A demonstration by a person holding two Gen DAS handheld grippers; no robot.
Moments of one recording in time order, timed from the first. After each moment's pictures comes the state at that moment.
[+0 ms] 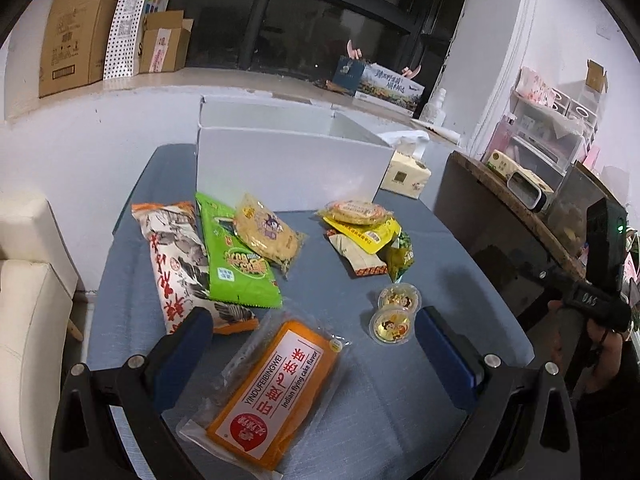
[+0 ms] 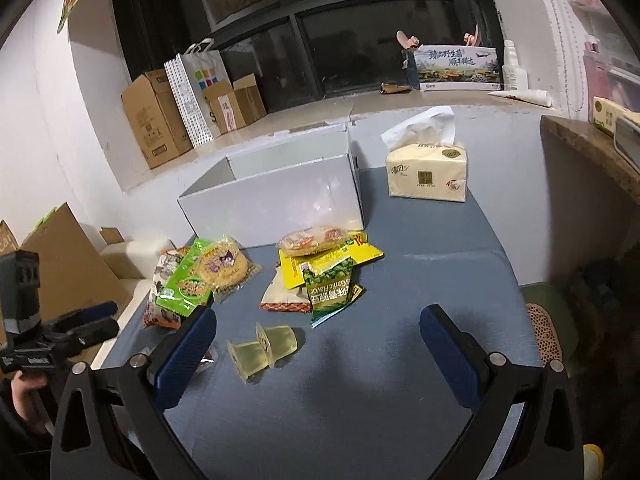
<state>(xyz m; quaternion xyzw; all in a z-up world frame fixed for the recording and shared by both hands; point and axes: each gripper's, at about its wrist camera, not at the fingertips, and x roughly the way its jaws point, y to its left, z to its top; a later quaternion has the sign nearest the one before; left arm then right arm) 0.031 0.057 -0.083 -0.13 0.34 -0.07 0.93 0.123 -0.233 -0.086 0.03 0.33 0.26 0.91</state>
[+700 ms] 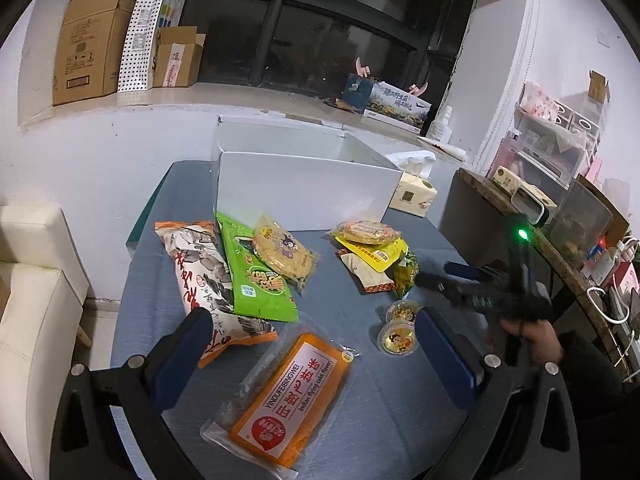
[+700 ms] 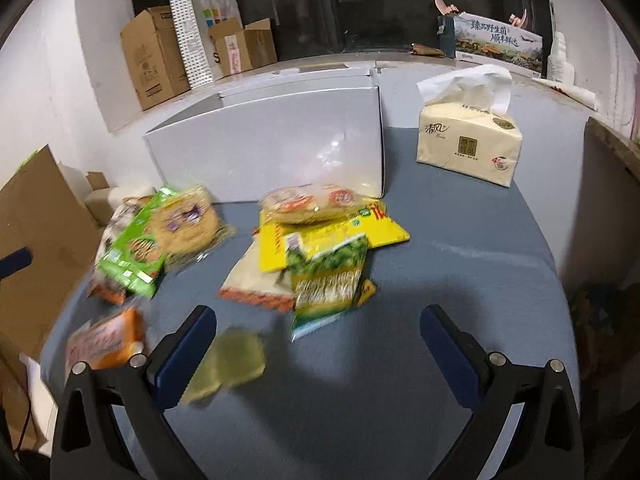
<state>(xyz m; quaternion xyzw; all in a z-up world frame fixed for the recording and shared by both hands) 0.020 0.072 -0.068 -0.13 0.32 -0.05 0.94 0.204 -0.183 -0.148 -0.02 0.39 0.28 0.88</state>
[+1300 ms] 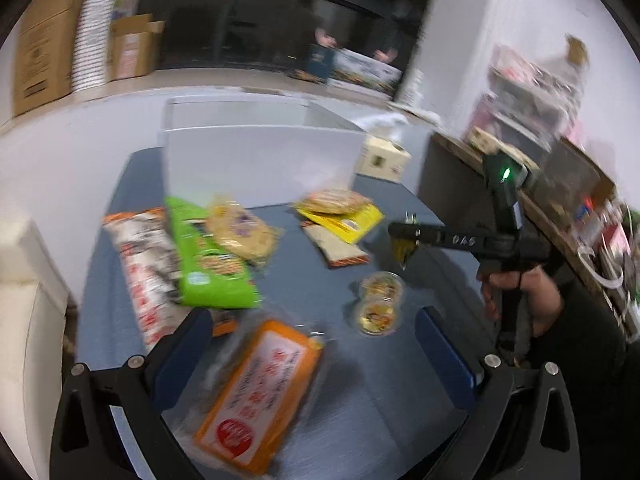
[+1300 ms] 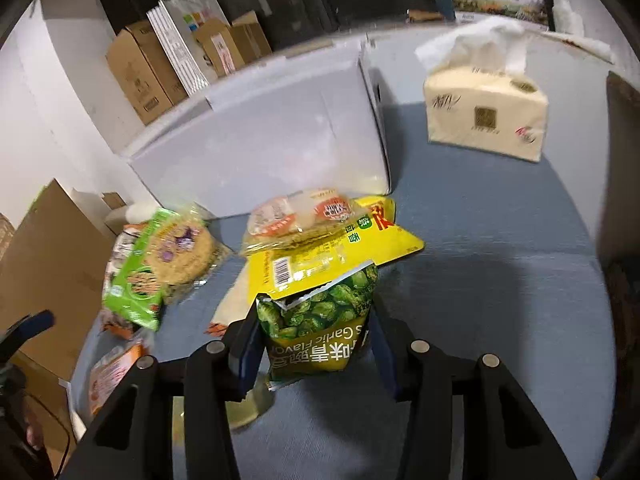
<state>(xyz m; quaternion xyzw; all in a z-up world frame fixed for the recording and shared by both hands) 0.042 0.033 -0.084 -0.08 0.36 -0.12 0.92 0.219 -0.199 -0.144 0.02 0.41 0.31 0.86</state>
